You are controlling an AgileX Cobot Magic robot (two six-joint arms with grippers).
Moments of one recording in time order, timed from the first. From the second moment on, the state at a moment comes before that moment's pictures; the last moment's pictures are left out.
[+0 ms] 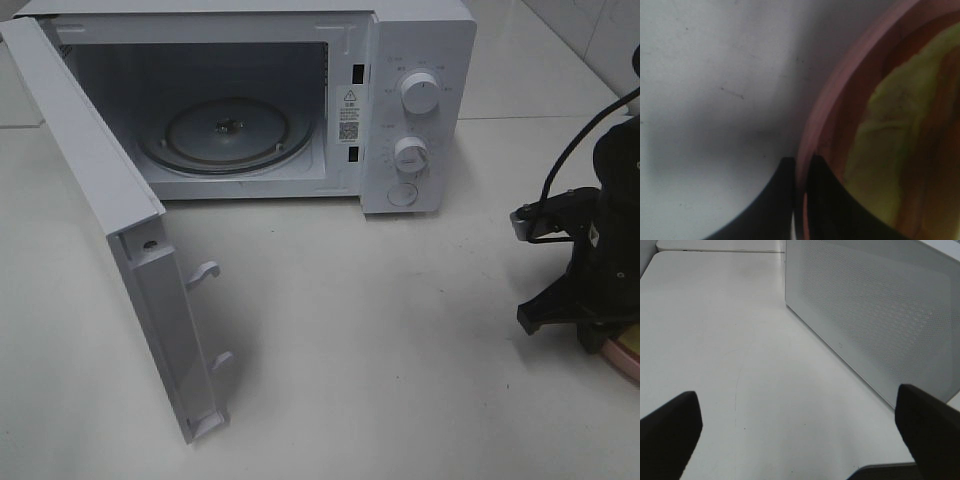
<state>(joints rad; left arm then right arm) 0.09 0.00 -0.51 -0.20 1.08 0.11 0.19 1.80 -0.81 -0.32 0.61 0.25</state>
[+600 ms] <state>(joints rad) 0.09 0.00 -0.51 -0.20 1.08 0.11 0.27 1.75 -0.81 -0.39 0.70 0.36</state>
